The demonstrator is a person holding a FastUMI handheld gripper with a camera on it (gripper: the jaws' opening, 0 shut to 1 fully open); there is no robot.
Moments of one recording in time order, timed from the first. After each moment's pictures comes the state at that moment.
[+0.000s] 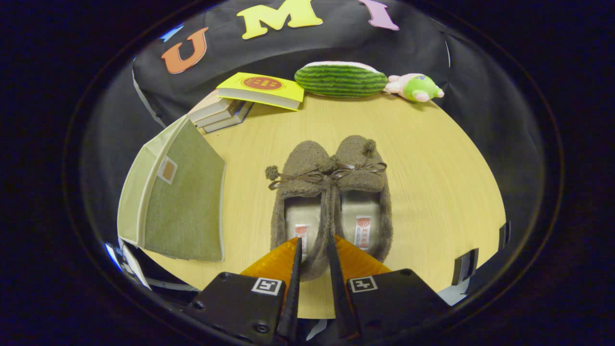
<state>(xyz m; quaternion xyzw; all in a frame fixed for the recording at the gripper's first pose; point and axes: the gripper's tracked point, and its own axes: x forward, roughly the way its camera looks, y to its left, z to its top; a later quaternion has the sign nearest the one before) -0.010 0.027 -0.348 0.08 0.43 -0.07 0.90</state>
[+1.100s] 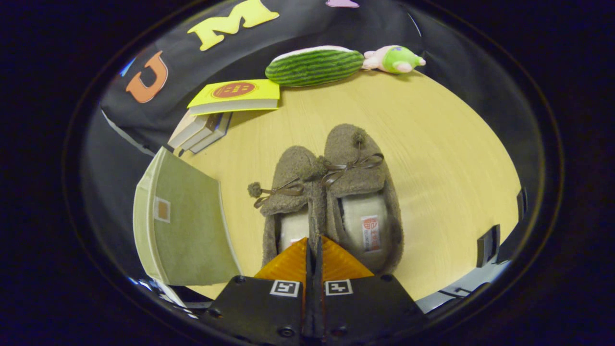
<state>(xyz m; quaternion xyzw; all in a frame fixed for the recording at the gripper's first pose) 0.010 0.028 -0.350 0.22 0.45 -0.10 0.86</state>
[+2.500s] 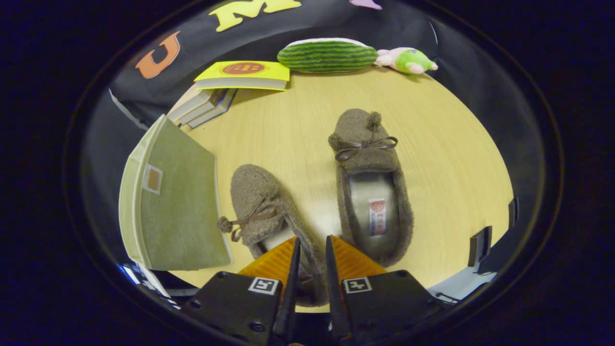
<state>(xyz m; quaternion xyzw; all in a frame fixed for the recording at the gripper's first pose) -0.008 0.035 -0.374 0.12 0.50 -0.09 0.86</state>
